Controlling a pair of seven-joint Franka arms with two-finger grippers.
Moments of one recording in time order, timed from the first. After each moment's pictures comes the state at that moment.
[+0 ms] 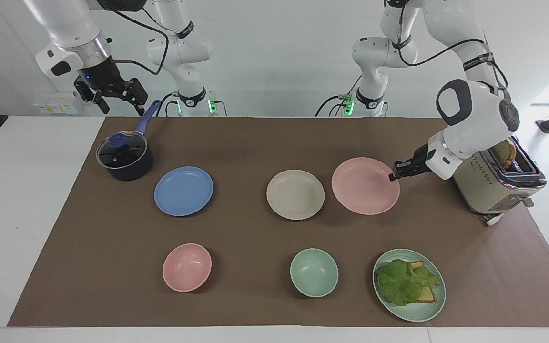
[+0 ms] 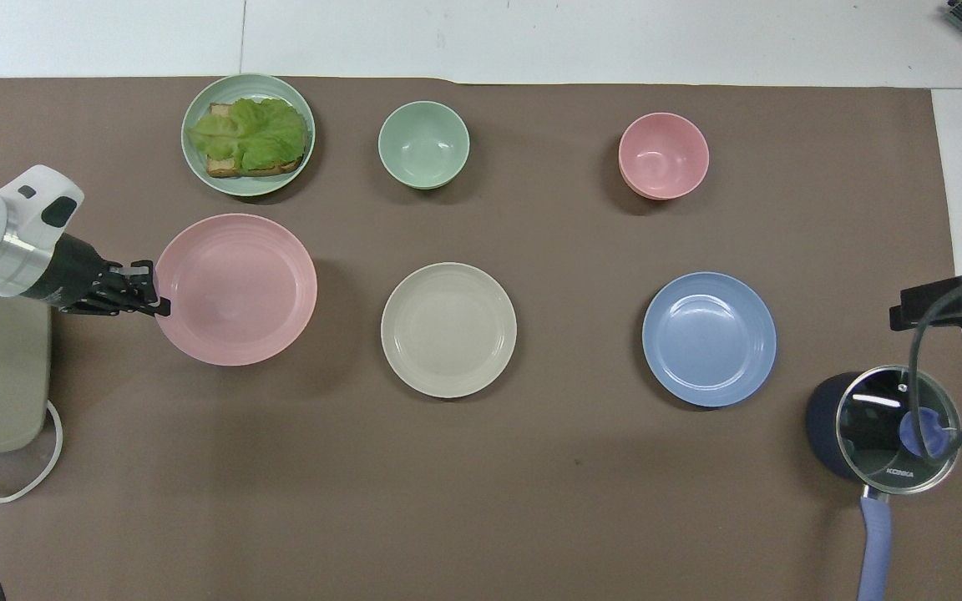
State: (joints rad) left arm -0.26 0.15 0.15 -1.89 -0.43 1.88 -0.07; right arm 0.17 -0.10 -0.21 -1.63 0.00 1.49 0.07
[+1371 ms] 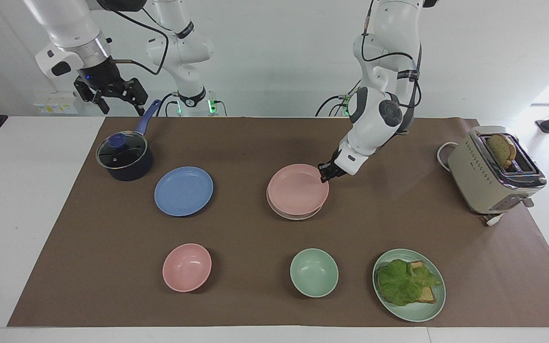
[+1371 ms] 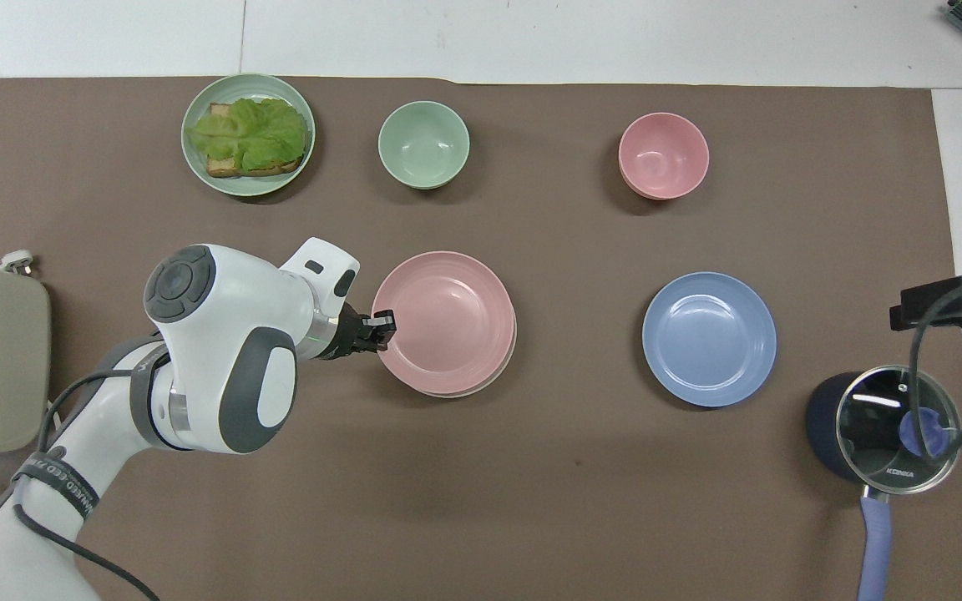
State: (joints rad) left arm -0.60 0.14 0.15 -2.11 -0.47 2.27 -0.34; right arm 0.17 -0.10 -0.21 -1.63 0.00 1.49 0.07
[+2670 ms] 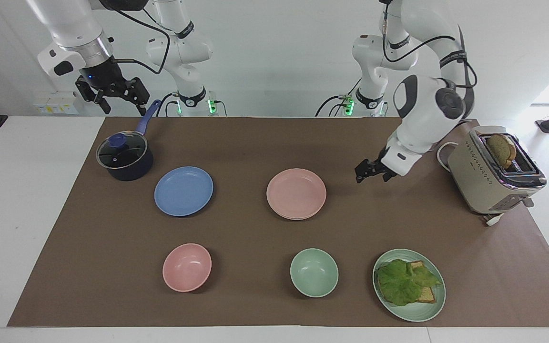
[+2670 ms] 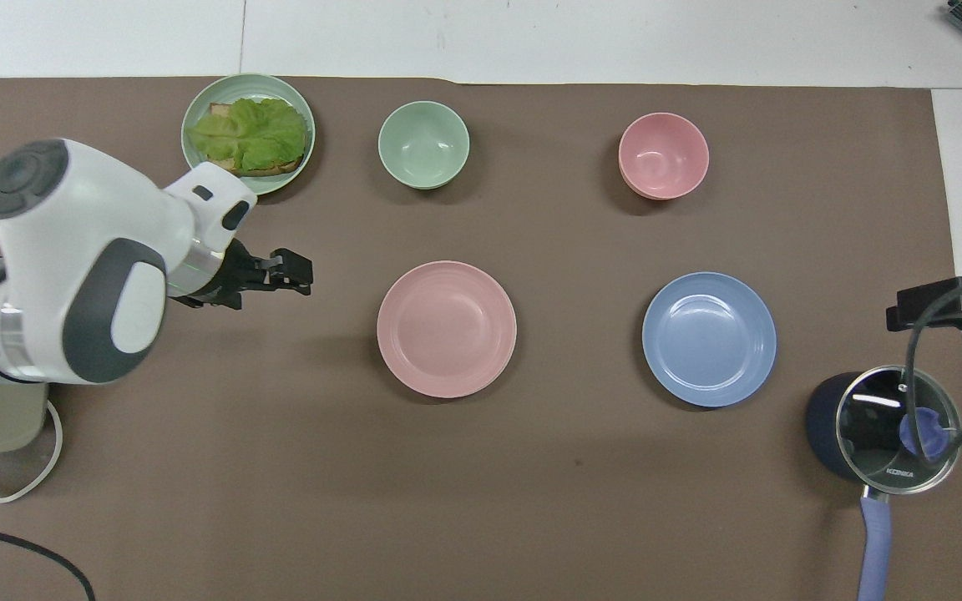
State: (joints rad) left arm -0.36 0.14 0.19 -1.81 -0.24 1.89 -0.17; right arm 0.18 -0.10 -0.19 -1.63 0.00 1.50 0.05
